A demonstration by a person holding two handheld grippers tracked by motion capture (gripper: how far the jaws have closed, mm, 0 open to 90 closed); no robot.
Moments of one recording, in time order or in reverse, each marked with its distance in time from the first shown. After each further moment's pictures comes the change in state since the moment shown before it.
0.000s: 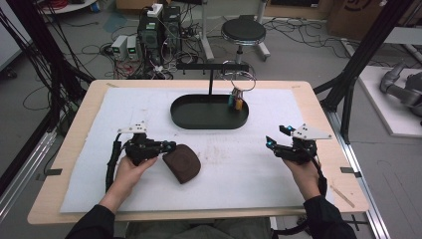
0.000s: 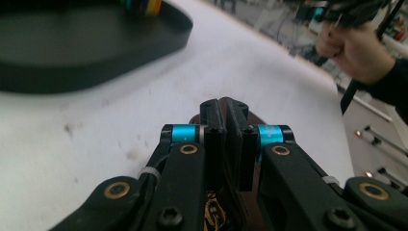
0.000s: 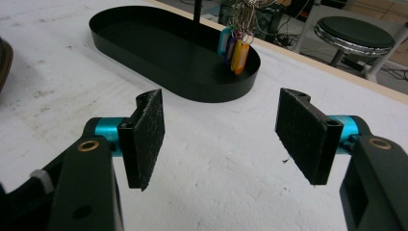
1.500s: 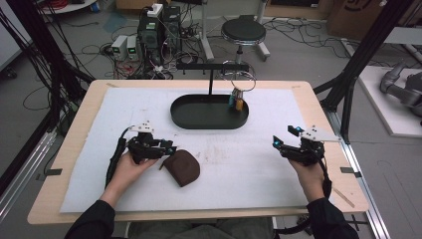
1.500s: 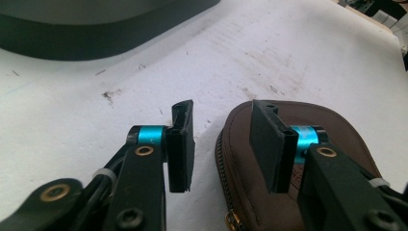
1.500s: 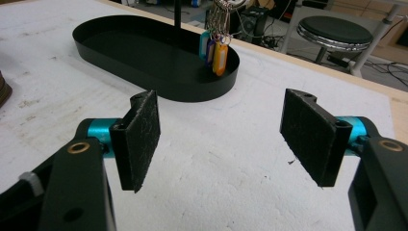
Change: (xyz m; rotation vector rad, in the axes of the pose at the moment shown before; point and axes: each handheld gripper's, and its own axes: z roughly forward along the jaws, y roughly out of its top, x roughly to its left) left arm 0.017 -0.004 0.017 0.216 0.103 0.021; right arm -0.011 -0.008 -0.013 -0.020 -0.048 0.056
